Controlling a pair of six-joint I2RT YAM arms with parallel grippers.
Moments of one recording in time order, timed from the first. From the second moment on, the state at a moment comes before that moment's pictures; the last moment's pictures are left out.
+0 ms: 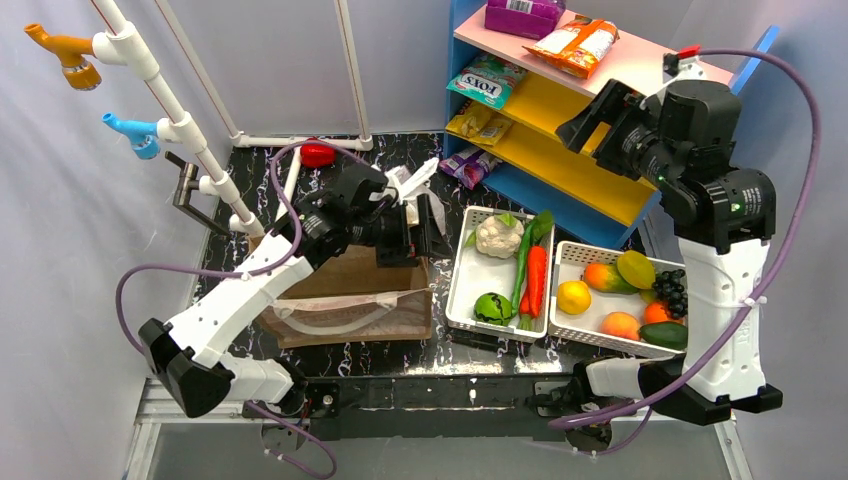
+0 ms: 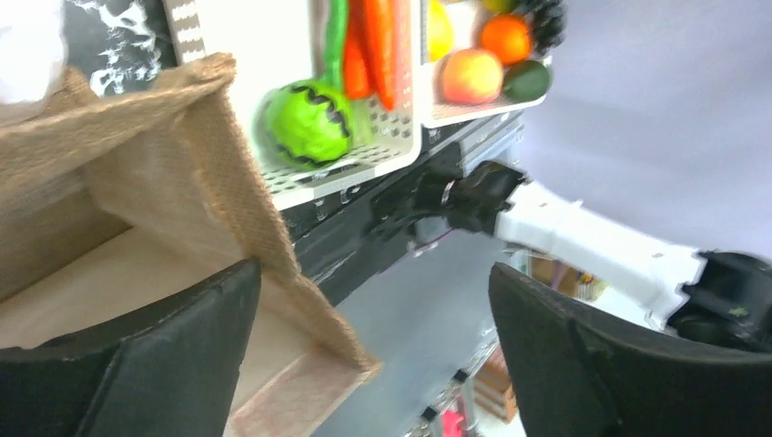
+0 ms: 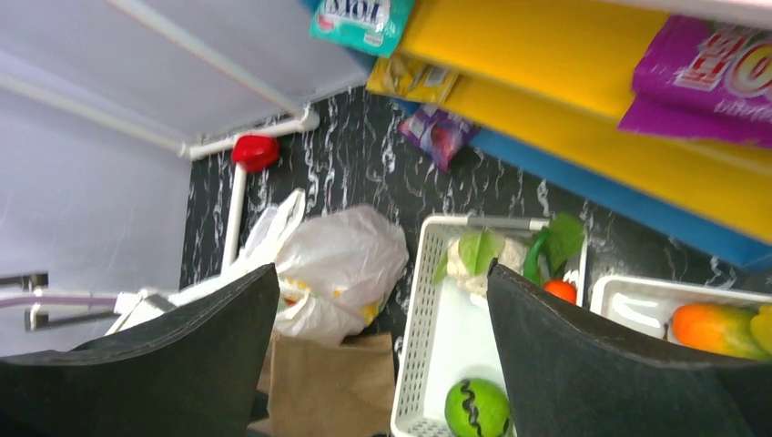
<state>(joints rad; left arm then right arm) -0.74 1.28 1.36 -0.83 0.36 -0.81 0.26 1.29 2.08 -1.16 0.00 0.56</state>
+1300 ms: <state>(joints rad) -0.67 1.07 1.97 -1.63 -0.60 -0.55 -0.09 1.73 2.32 -0.90 -0.23 0.76</state>
